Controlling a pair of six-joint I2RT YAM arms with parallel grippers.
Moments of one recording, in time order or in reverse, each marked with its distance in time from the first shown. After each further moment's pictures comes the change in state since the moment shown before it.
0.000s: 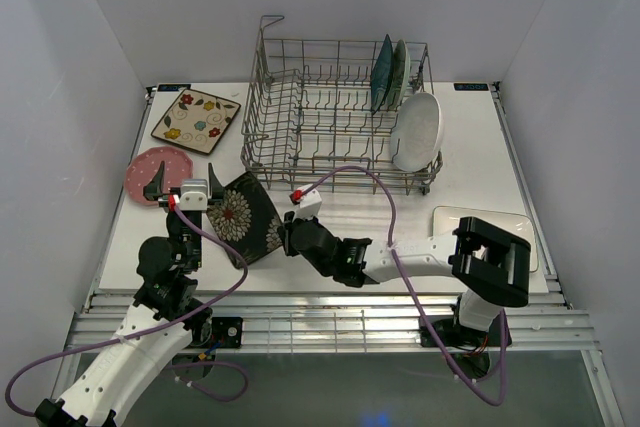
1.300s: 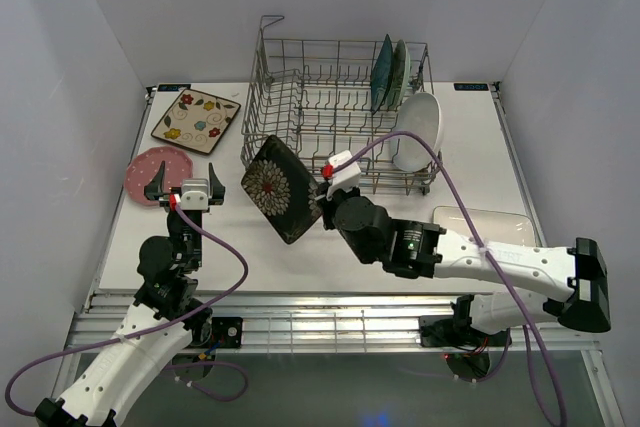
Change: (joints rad) left arm 0.000 0.005 0.000 0.000 0.000 0.002; right arm 0.011 -0.427 0.130 -0.435 0.183 -0.377
